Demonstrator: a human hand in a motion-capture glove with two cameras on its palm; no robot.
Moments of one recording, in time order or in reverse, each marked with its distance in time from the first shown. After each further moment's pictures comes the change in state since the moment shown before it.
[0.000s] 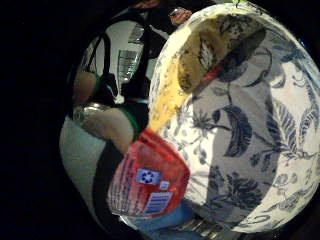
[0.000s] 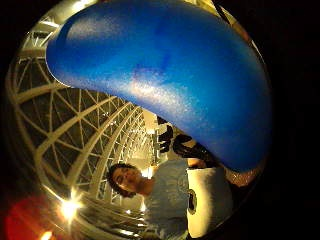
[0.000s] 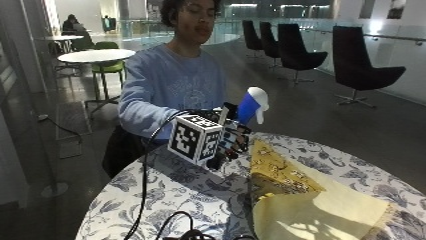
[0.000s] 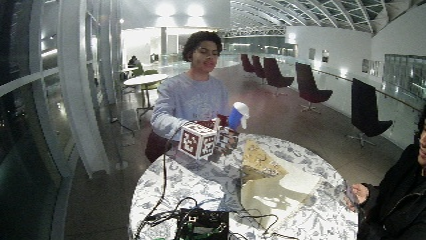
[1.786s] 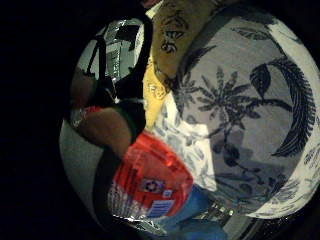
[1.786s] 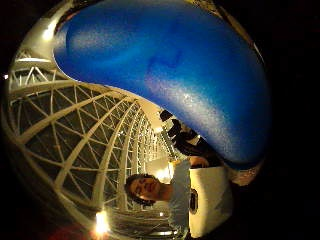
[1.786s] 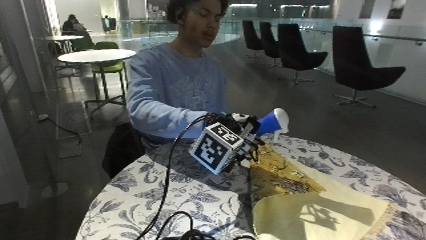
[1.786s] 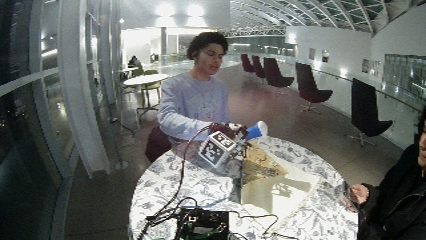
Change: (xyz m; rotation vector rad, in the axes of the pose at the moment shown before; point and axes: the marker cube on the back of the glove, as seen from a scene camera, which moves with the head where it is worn) arm 0.013 -0.023 0.056 -0.120 -0.034 0.260
